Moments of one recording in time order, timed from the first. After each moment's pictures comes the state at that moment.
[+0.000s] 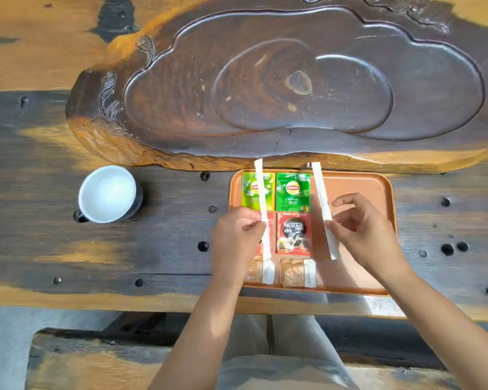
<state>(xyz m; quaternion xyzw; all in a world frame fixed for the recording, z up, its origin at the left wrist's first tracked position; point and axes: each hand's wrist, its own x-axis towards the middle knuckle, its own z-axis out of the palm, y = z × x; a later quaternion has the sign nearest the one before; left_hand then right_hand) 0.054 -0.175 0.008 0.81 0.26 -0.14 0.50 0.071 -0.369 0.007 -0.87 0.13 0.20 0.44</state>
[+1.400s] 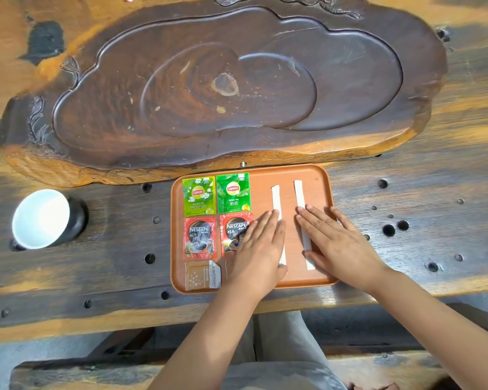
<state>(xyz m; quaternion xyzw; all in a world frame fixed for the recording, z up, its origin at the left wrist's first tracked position) 0.033 -0.286 -0.035 0.94 -0.20 -0.25 0.15 0.035 -0.471 -0.051 -0.95 -0.24 0.18 0.03</state>
